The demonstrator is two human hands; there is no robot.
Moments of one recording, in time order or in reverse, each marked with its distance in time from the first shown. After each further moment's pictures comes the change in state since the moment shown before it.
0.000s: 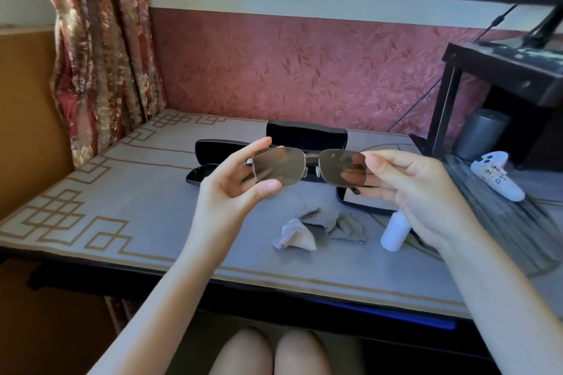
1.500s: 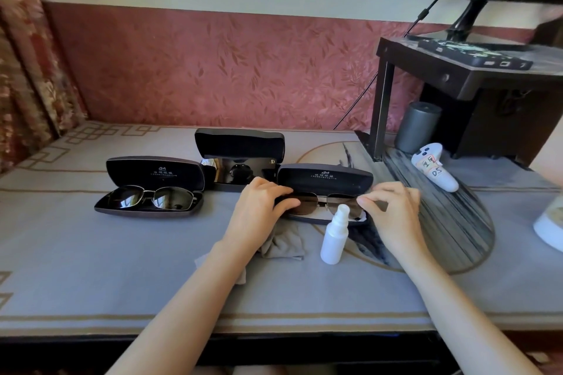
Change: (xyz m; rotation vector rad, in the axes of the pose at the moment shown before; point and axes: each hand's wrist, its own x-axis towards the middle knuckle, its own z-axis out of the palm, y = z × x) left_hand 0.074 -0.133 0.096 1.011 -0.301 0.148; right_hand 0.016 0.100 -0.122 -0.897 0.447 -0.002
